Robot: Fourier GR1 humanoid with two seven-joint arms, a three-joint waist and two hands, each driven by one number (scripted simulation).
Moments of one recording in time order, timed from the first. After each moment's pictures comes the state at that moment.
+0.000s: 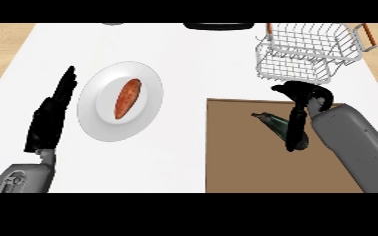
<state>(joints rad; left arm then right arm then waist) -0.14 0.33 -0.03 -1.46 -0.09 0.15 0.06 -0.58 -0.51 0.41 -1.24 0.16 0.66 0.88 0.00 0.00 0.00</state>
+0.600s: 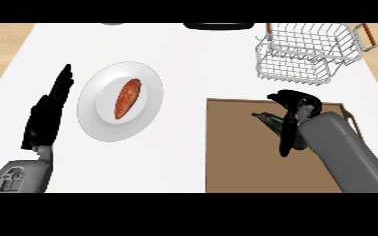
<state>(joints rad) -0.16 0.32 0.03 -1.43 -0.12 0.11 0.05 -0.53 -0.41 0.35 -1.16 0.32 0.69 0.82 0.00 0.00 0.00</state>
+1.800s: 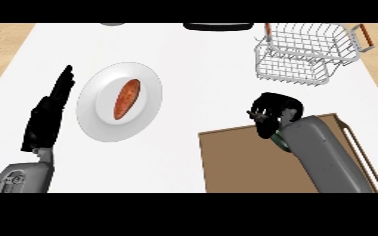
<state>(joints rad) -0.14 0.28 0.06 -1.47 -0.15 0.08 0.07 -0.51 -0.28 0.29 -1.18 0.44 0.71 0.75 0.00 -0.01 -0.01</state>
